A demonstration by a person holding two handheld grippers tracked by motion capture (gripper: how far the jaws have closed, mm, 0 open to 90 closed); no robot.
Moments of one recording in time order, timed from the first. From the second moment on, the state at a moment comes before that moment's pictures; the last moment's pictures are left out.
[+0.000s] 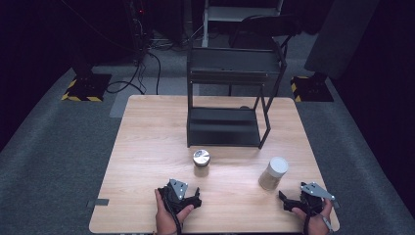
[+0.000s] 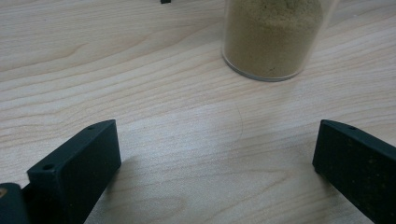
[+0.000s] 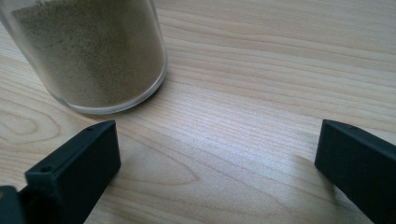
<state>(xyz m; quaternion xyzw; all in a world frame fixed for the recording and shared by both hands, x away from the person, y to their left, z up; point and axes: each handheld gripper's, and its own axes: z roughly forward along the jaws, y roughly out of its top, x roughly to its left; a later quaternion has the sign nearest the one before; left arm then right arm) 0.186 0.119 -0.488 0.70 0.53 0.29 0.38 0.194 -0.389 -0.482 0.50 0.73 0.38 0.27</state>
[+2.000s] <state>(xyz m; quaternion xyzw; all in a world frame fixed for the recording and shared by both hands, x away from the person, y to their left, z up) 0.231 0.070 -0.451 0.65 0.56 0.31 0.41 0.192 -0.387 -0.483 0.49 0.73 0.38 0.28</state>
